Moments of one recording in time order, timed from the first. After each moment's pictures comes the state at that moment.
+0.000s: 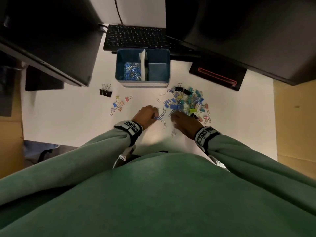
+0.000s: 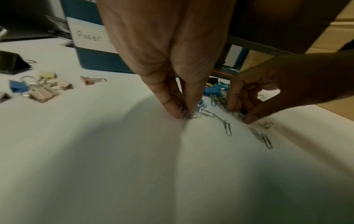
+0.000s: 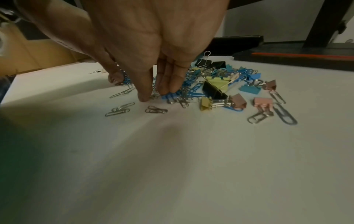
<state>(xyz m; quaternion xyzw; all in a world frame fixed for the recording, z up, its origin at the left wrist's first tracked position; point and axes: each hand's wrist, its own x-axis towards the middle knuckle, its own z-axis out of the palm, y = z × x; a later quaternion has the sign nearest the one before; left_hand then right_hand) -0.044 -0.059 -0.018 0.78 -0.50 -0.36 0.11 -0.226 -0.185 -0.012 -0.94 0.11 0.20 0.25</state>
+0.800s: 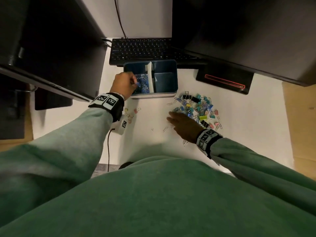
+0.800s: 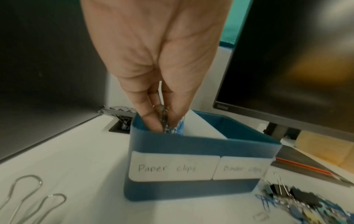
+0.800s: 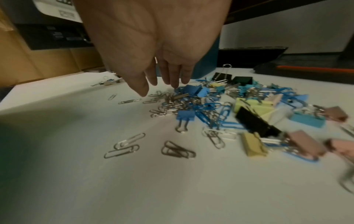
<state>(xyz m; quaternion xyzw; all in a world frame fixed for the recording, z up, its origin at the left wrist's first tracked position) 0.107 -0.108 0.062 0.87 -0.40 -0.23 0.15 -0.182 -0.171 -0.028 -0.97 0.11 0.14 0.19</state>
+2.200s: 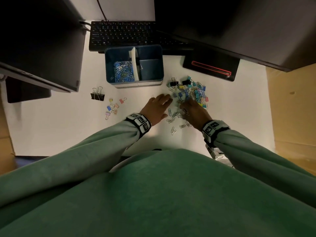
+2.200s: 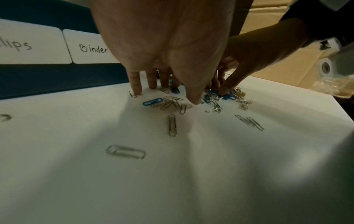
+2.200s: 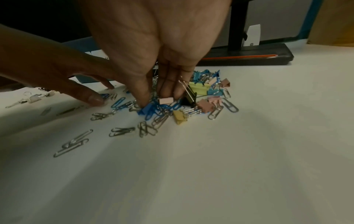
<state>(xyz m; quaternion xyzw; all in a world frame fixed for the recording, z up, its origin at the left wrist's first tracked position) -0.053 -0.101 -0.035 0.68 -0.69 -0.24 -0.06 -0.240 -0.209 -0.014 -0.92 0.28 0.10 0.26</state>
